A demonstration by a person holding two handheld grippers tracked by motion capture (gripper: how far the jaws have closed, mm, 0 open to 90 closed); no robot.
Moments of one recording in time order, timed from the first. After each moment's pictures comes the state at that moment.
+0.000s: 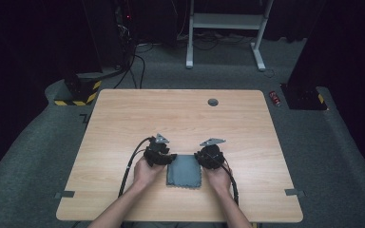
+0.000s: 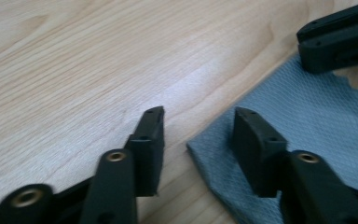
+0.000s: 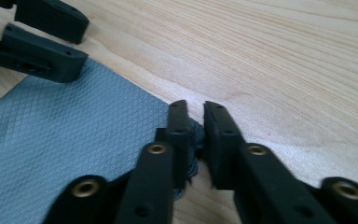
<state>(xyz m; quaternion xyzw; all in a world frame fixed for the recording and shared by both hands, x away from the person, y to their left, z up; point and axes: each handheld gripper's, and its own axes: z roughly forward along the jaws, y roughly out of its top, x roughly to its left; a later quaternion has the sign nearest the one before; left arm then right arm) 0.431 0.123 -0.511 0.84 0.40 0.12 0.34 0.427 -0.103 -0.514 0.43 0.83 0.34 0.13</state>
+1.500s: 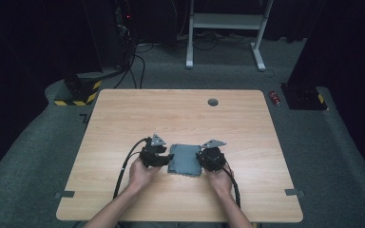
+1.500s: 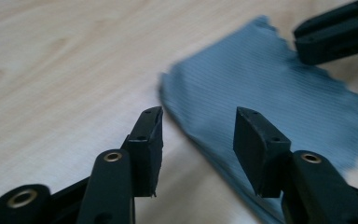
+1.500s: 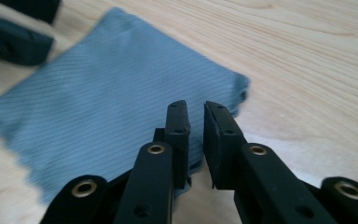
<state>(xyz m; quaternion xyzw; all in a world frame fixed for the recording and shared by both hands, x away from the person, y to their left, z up) 0.409 0.136 -0.502 0.84 0.38 0.13 0.36 0.413 -0.105 -0.509 0.42 0.82 0.35 0.16</state>
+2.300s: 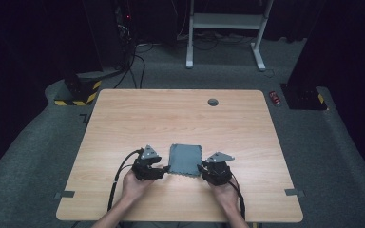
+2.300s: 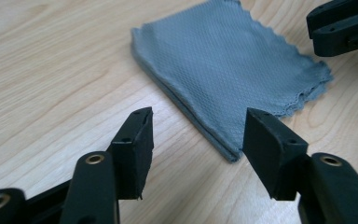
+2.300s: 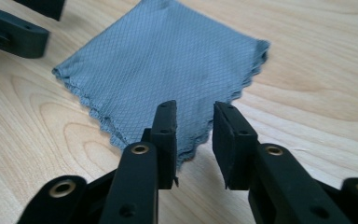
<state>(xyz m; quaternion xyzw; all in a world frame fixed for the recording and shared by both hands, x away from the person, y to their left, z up) 0.375 0.164 -0.504 0.82 0.39 0.12 0.40 0.370 -0.125 -0.508 0.40 0.82 0.38 0.15</state>
